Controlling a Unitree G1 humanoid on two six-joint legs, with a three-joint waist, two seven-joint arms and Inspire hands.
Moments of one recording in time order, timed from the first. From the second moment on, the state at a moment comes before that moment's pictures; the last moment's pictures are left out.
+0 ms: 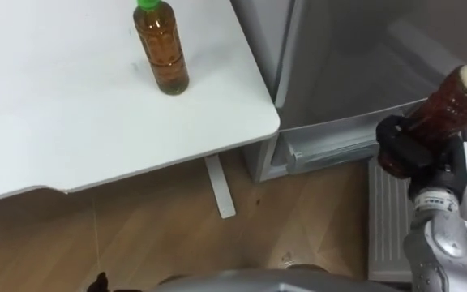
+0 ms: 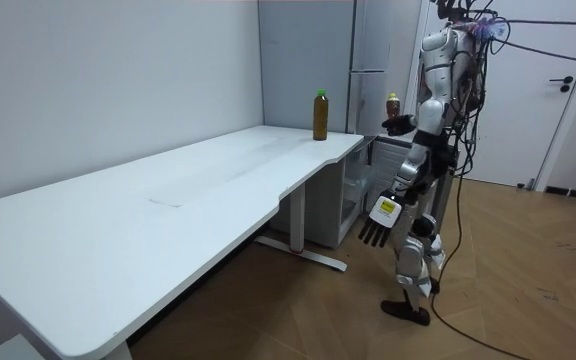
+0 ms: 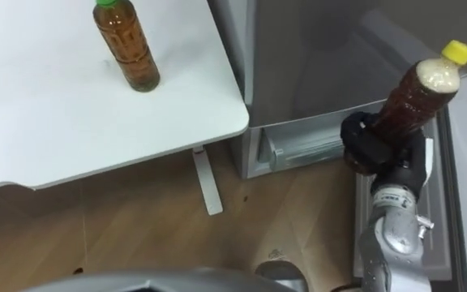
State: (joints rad) left arm 0.24 0.19 0.06 1.12 -0.16 -0.08 0.10; right arm 0.33 -0.21 -0.09 0.08 0.52 -0.02 -0.24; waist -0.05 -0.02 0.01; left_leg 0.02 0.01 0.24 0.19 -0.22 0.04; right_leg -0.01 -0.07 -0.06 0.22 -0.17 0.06
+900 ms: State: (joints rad) left arm 0.07 0.28 -0.04 1.12 -0.21 0.00 0.08; right arm -0.40 -0.43 -0.10 1.11 1.49 0.00 -0.12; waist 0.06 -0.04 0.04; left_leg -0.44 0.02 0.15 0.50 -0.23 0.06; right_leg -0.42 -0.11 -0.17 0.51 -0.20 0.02
